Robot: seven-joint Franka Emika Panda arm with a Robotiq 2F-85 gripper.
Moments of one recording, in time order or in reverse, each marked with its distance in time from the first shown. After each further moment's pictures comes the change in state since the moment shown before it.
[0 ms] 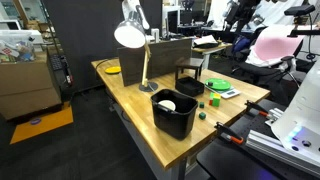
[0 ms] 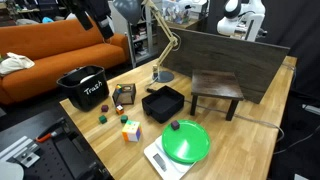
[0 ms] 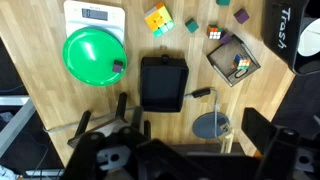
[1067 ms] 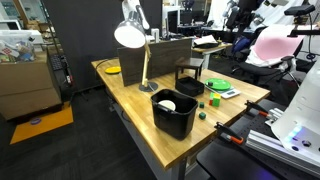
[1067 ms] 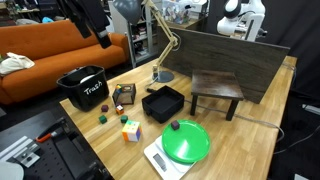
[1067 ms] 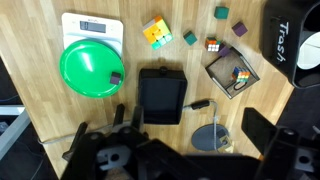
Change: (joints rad) arm 0.000 0.020 -0.002 -0.015 0.000 -0.007 -0.009
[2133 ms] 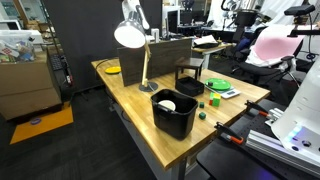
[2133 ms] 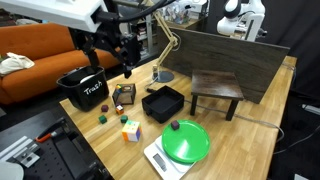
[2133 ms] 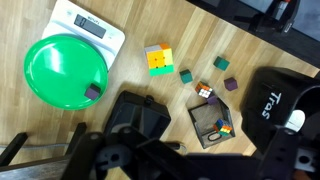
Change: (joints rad) arm 0.069 0.285 -0.220 0.085 0.003 0.001 -0.520
